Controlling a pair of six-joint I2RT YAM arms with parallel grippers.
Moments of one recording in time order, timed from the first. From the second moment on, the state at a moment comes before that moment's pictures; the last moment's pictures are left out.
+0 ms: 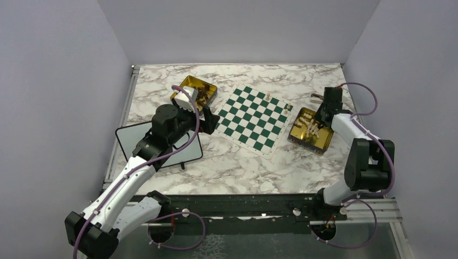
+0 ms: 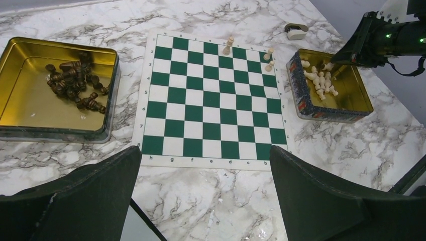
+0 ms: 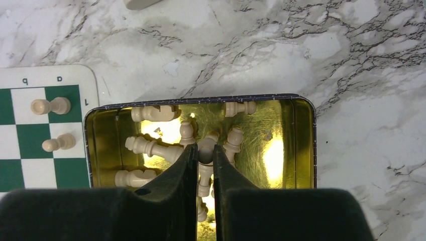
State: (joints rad) left arm -0.51 0.90 0.84 -0.14 0.10 -0.23; right arm -0.07 1.56 0.96 -0.23 0.29 0.39
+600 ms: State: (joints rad) left arm -0.51 0.91 0.84 -0.14 0.10 -0.23; right arm 0.08 1.51 1.09 -0.29 0.21 0.37
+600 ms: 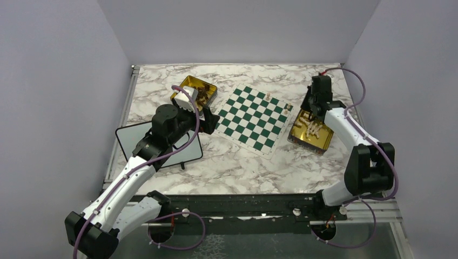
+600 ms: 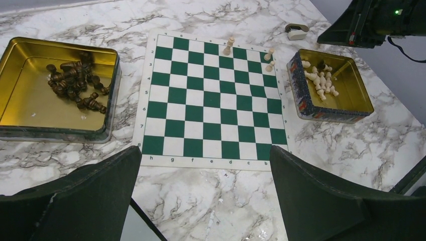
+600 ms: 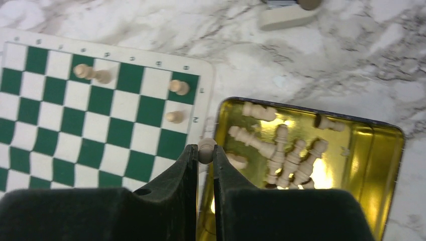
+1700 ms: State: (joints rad) left arm -0.51 0.90 0.84 -0.14 0.10 -0.22; right arm 0.33 1.90 1.28 -0.18 0.29 0.34
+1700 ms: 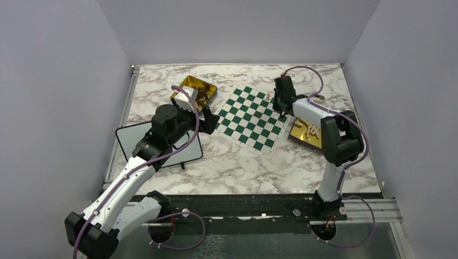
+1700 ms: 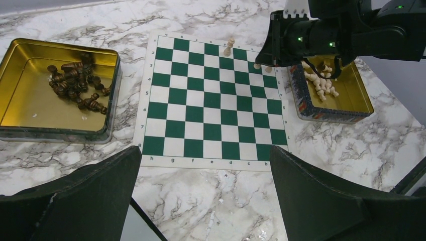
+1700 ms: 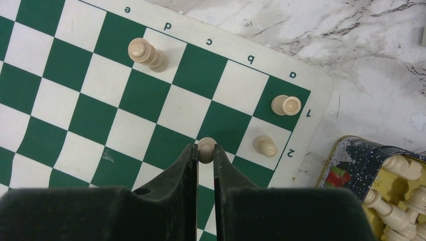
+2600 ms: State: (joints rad) left arm -0.51 0.90 0.84 -0.14 0.09 -0.22; right arm 0.33 1.98 1.36 -0.21 0.33 0.40
